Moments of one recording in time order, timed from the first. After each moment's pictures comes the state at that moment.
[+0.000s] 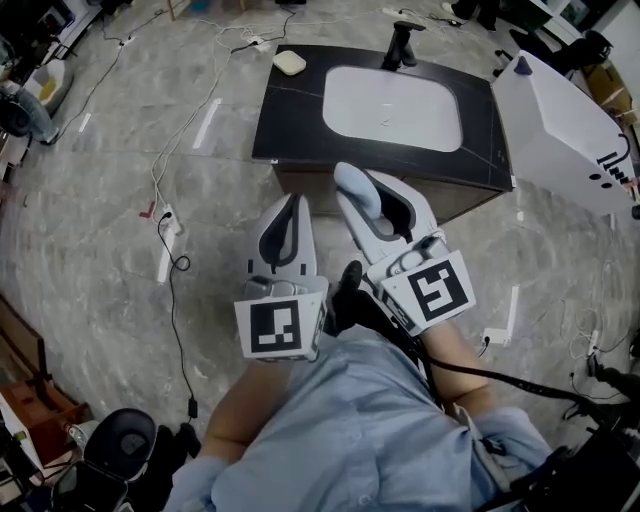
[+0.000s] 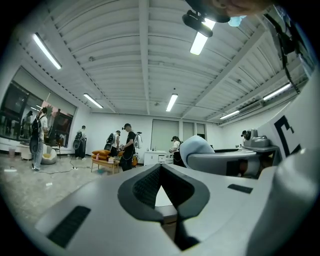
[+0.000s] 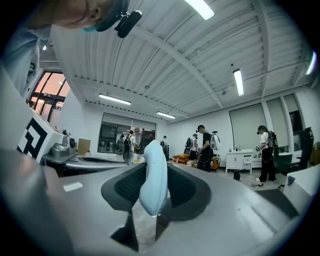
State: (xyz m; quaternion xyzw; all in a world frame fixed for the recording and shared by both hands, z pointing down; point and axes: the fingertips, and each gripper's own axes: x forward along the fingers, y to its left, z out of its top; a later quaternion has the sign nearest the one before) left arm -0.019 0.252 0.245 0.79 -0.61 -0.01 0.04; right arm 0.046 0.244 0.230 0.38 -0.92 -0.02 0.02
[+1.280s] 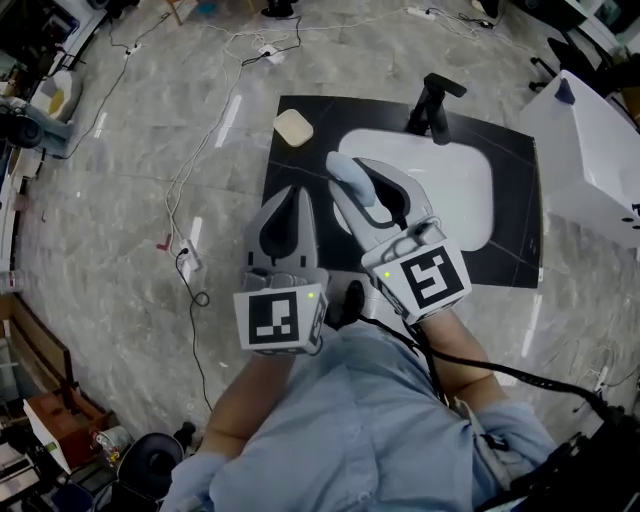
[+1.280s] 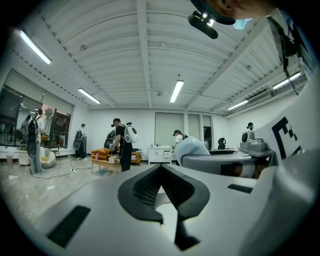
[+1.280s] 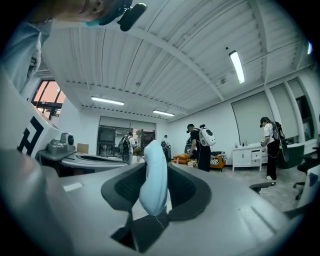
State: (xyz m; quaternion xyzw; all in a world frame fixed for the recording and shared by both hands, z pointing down) left arm -0.003 -0.052 0.240 0.78 -0.62 0.03 0.05; right arm 0.052 -0.066 0.232 0.36 -0.93 0.02 0.01
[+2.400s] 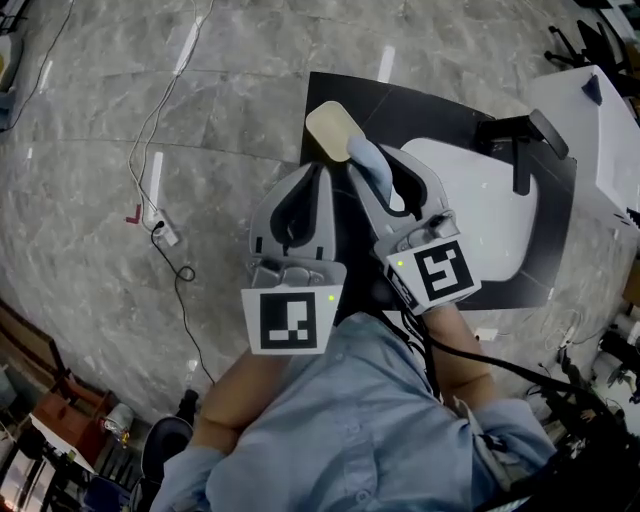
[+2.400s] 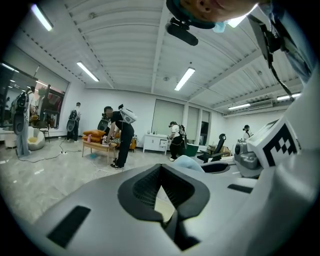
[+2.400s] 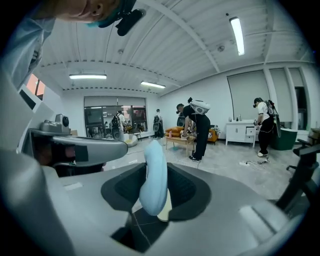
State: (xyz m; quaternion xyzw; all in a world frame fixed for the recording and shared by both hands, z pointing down) left arm -0.120 -0.234 0.353 0.81 -0.57 0.05 0.14; right arm -0.070 -0.248 0.378 0.39 -0.91 0.10 0.13
